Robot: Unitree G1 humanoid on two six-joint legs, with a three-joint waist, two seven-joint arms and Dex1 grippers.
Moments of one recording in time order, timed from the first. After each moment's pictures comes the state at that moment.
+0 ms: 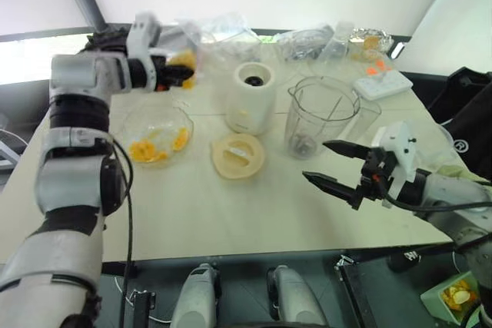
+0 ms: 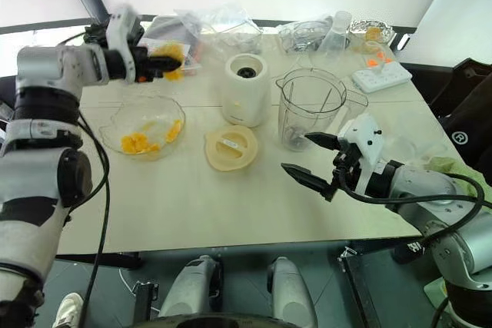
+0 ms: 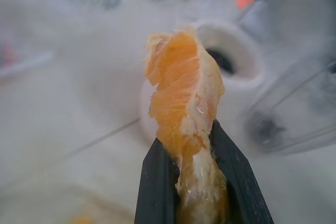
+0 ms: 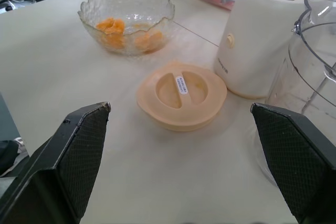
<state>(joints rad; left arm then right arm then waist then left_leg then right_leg) -1.41 0.48 0.08 0.81 -0.19 0.88 -0.93 -0.03 -0.79 -0.28 -0.67 0.79 0.75 0.63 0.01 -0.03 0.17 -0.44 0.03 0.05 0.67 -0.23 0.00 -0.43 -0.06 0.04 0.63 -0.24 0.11</state>
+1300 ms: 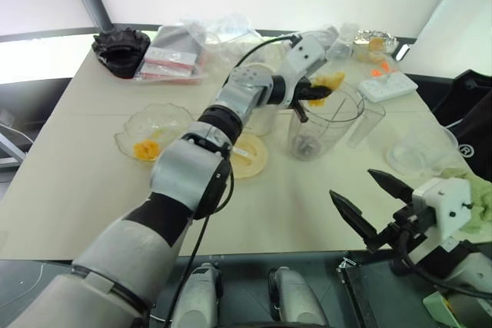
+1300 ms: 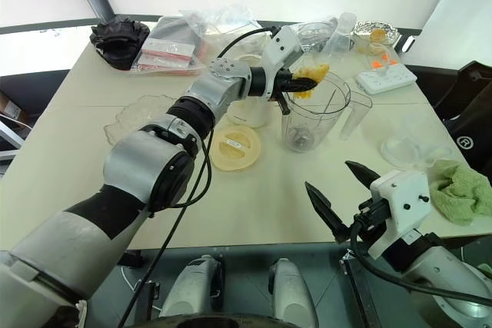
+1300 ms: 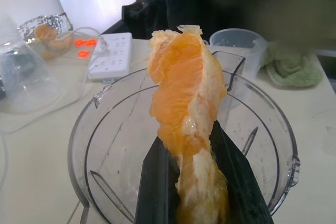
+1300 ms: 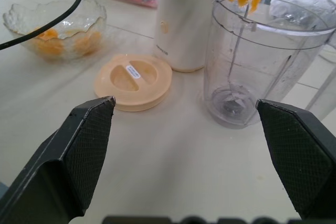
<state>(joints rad) -1.50 -0.06 -0.02 1.36 0.03 -0.02 -0.89 0.64 -0.83 -0.41 -1.02 0.91 0.39 0.10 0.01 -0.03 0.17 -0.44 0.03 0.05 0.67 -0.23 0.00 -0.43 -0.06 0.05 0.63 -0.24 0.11</state>
